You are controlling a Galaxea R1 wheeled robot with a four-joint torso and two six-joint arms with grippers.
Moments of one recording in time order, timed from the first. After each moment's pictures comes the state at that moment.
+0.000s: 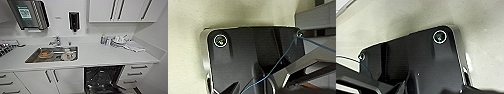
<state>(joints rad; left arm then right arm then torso) 1.43 2.42 -1.88 -0.06 0.03 0.07 -1.49 2.60 -2.30 -0.95 0.23 1.03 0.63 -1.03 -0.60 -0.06</state>
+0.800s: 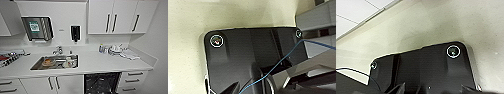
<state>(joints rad) 1.49 2.59 -2.09 -0.04 0.01 0.07 -1.55 2.85 -2.77 -0.98 0.51 1.02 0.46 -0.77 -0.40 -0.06</state>
